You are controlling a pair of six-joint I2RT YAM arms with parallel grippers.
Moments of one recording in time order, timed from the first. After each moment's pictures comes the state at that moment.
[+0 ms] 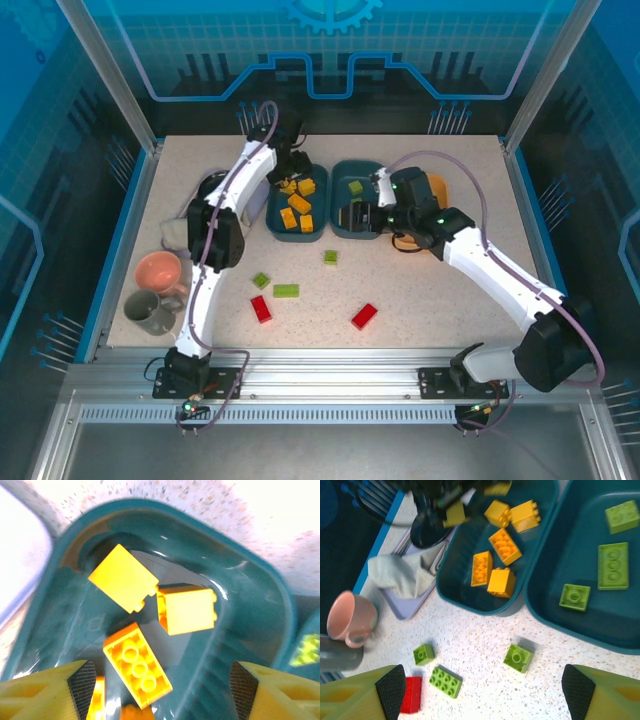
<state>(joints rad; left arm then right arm) -0.30 2.40 2.40 -1.14 -0.02 -0.81 0.53 1.35 1.14 -0.47 -0.24 0.43</state>
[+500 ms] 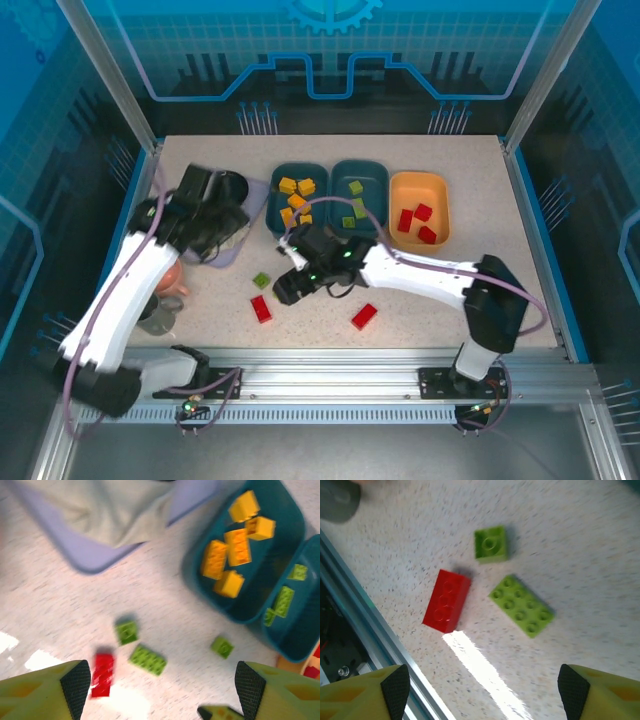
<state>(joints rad) -0.30 1.13 1.32 -1.25 -0.12 -1.04 1.04 1.72 1.30 -0.56 -0.12 0.38</state>
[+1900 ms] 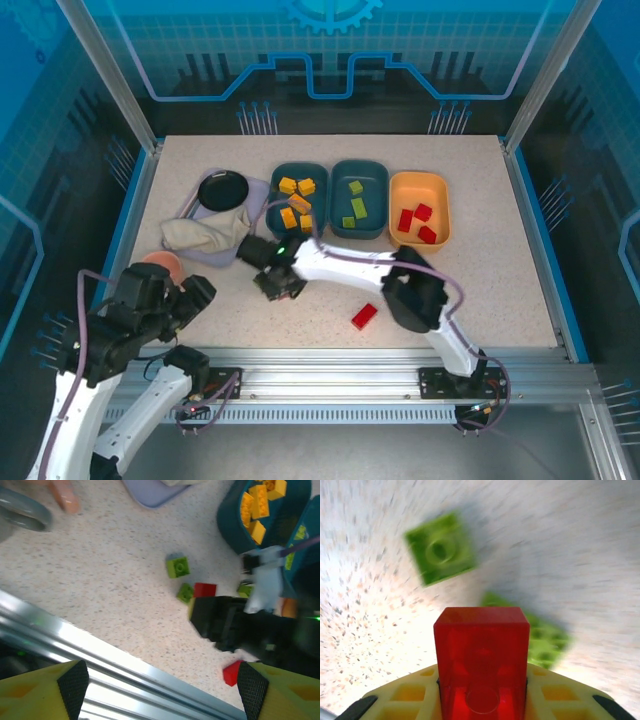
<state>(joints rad) -0.30 0.54 1.04 -1.43 0.00 -1.06 1.07 2.12 1.79 -0.95 0.10 0.63</state>
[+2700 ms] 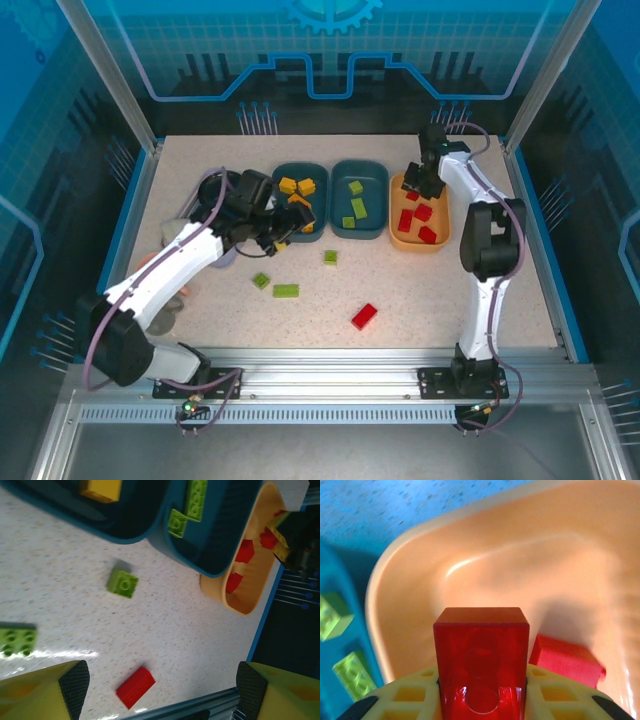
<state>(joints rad) -0.48 1.42 1.21 -0.68 0.29 -1.09 0.09 2.16 1.85 -0.89 -0.04 0.52</state>
